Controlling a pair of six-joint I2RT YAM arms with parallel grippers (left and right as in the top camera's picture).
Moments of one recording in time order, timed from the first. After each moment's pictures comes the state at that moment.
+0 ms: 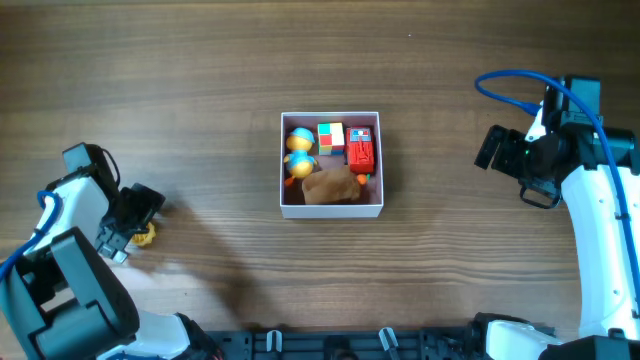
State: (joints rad) left arm 0.46 1.66 0.87 -0.75 -0.07 -0.62; right arm -0.14 1.38 1.23 -1.12 0.01 0.28
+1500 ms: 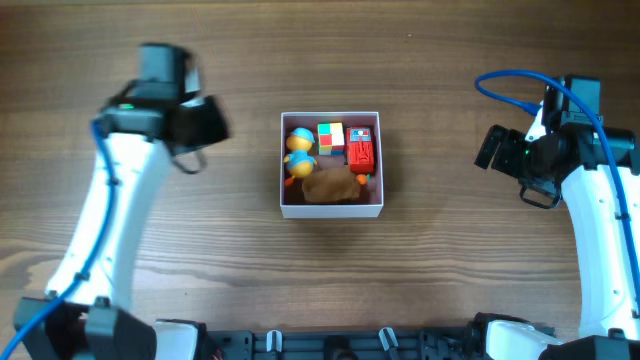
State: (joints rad) left arm -0.18 1.53 1.38 -0.94 0.05 -0.36; right arm -0.14 1.38 1.23 -1.12 0.01 0.28
